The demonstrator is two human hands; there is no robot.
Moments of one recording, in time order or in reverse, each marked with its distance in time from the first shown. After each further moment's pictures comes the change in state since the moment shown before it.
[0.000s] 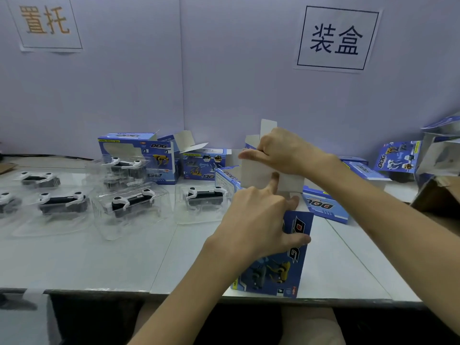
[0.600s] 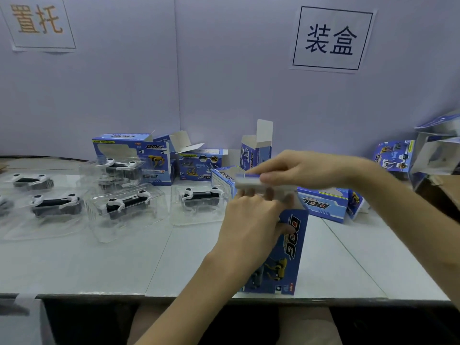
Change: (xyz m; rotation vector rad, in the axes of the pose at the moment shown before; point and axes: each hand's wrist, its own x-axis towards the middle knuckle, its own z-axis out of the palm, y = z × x) left_hand -0.005 0.005 0.022 -0.055 0.253 -0.057; right_hand -0.056 0.000 -0.027 0.550 -0.494 0.056
